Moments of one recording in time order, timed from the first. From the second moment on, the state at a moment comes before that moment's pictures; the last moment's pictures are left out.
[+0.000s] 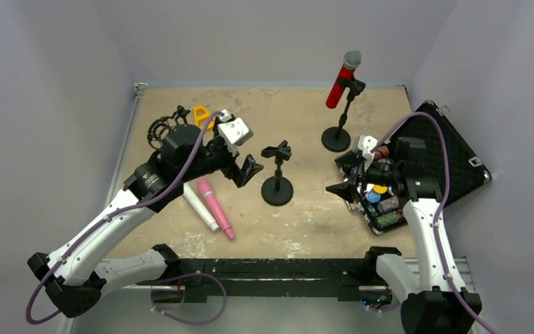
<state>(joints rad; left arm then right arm) -0.75 1.04 1.20 -0.46 0.20 0.13 -0.06 0.91 0.86 -0.66 -1.15 -0.67</state>
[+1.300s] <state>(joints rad) -0.74 0.56 0.80 -0.58 -0.12 -0.24 -0.07 0.95 0.86 -0.77 -1.18 -0.82</state>
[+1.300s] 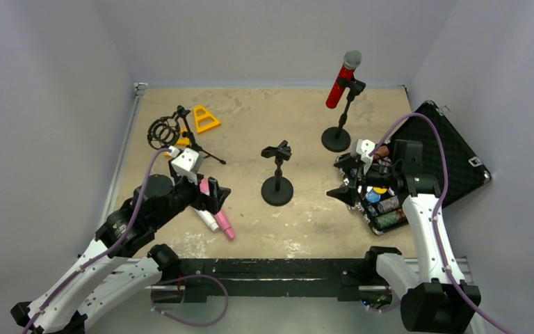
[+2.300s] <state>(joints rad) -0.74 0.58 0.65 -0.59 -0.26 -0.38 -0.07 0.96 0.86 -0.77 -1.18 -0.82</state>
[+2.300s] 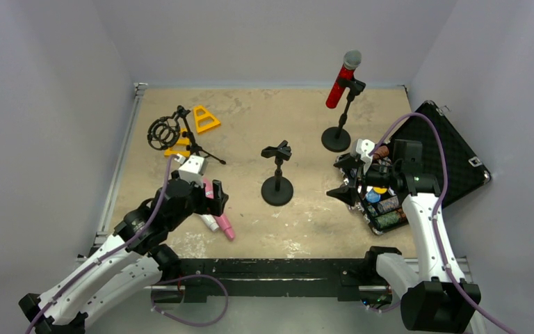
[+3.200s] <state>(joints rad) -0.74 0.62 0.61 -0.58 -0.30 -0.42 -0.07 0.97 0.86 -0.77 -1.18 -0.82</state>
